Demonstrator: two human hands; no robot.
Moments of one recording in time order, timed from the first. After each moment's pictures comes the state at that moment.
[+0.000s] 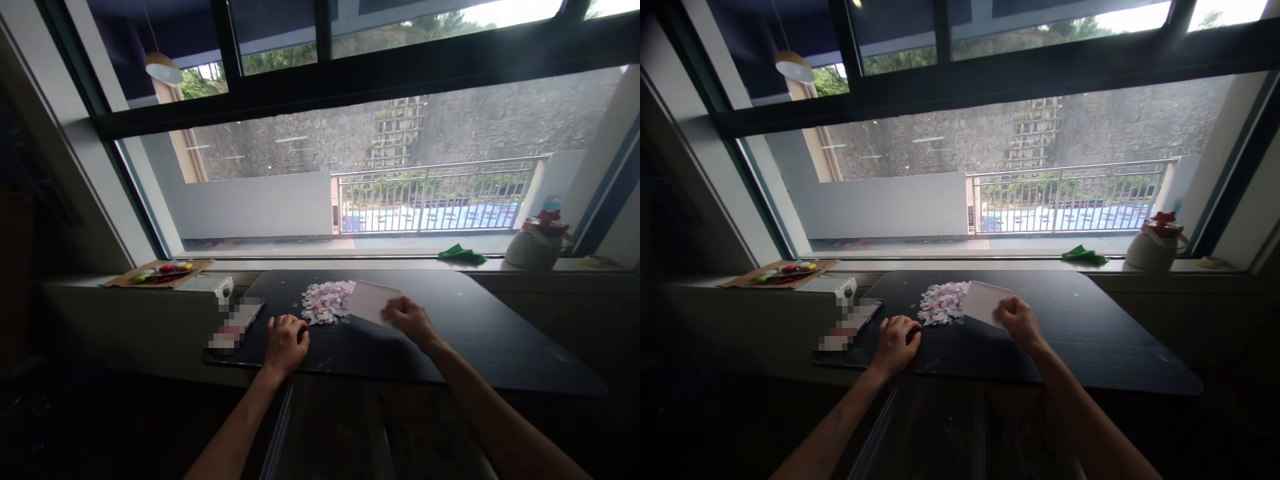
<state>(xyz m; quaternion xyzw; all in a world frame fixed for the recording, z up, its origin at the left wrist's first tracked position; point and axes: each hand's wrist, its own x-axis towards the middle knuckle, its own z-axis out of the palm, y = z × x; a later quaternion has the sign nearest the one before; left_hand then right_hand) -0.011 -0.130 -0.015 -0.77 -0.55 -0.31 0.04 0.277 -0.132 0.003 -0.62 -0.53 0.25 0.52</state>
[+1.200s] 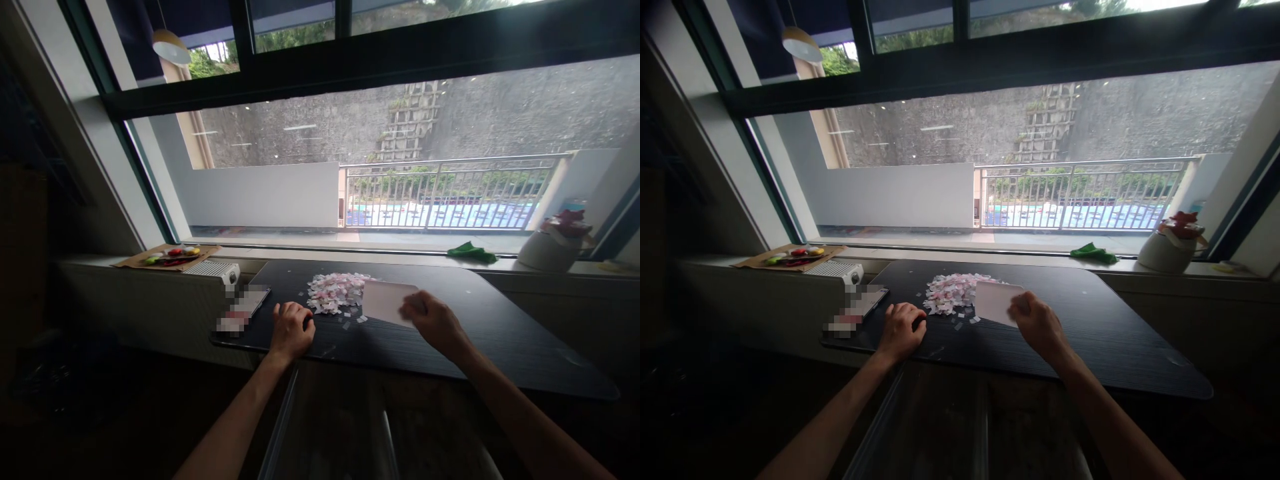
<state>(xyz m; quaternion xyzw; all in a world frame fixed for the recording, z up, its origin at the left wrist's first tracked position) -0.009 -0.131 -0.016 -0.77 -0.56 -0.32 0.05 0.276 -0.173 0.034 -0.69 -0.59 0.11 0.41</state>
